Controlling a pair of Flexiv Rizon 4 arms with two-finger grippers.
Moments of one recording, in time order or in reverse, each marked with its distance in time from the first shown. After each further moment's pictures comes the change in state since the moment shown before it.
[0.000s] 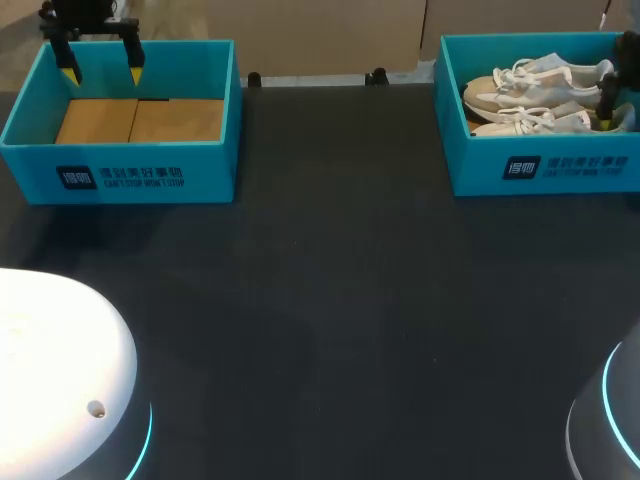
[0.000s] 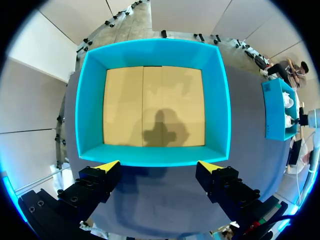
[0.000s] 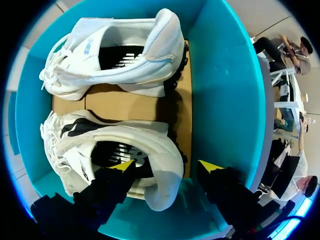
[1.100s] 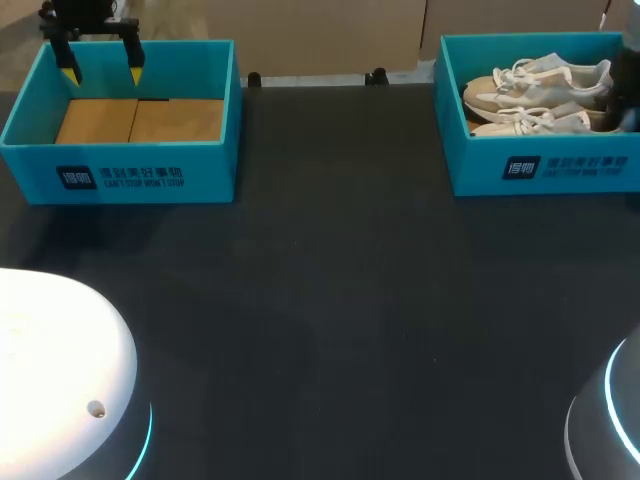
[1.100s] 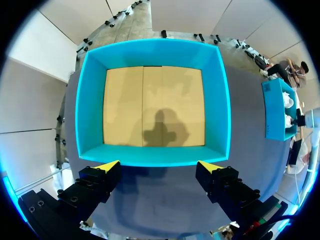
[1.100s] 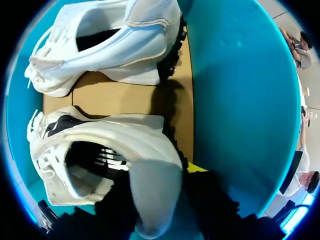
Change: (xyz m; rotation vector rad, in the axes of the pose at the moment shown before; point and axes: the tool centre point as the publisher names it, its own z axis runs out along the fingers) left arm 0.000 0.000 0.000 0.000 0.000 0.000; right arm -0.001 -0.008 0.029 0.045 -0.002 0.033
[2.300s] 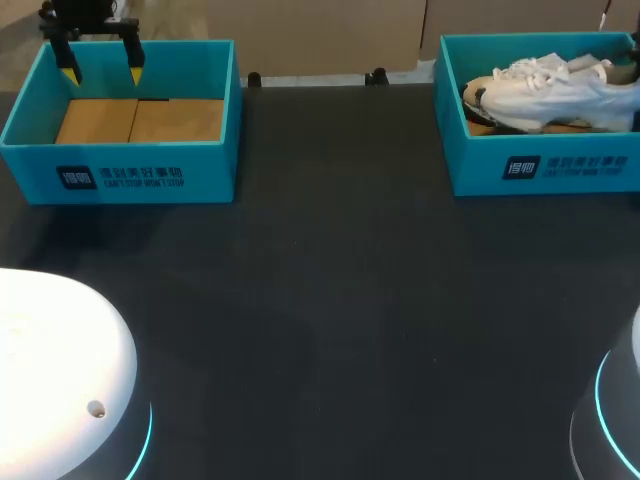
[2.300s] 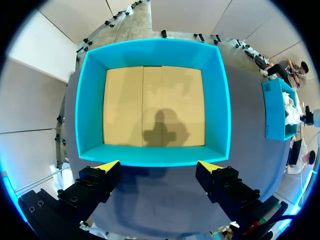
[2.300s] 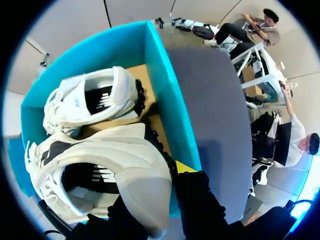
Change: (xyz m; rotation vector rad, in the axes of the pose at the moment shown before) left arm 0.000 0.000 0.000 0.000 0.000 0.000; right arm -0.023 0.015 -0.095 -0.102 -0.080 0.263
